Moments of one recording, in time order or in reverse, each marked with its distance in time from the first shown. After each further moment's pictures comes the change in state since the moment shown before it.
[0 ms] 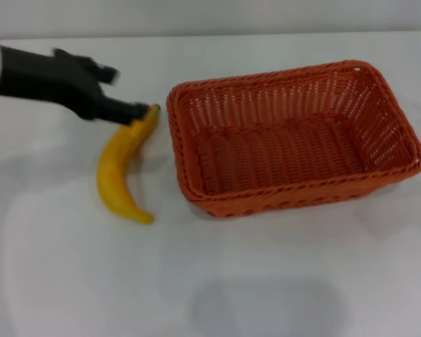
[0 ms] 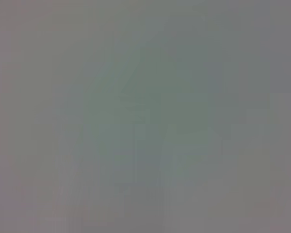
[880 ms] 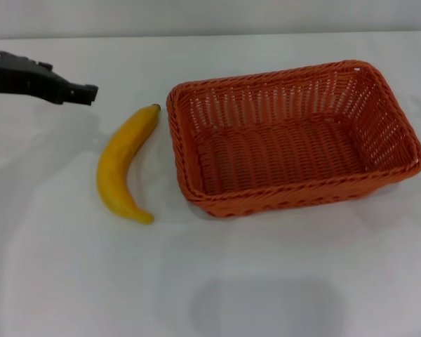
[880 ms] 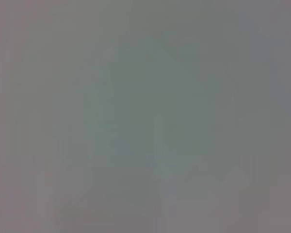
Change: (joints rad) left arm 0.106 0.001 0.187 0.072 0.269 -0.314 -0.373; right arm 0.015 0.008 -0.003 0.002 0.001 0.054 0.003
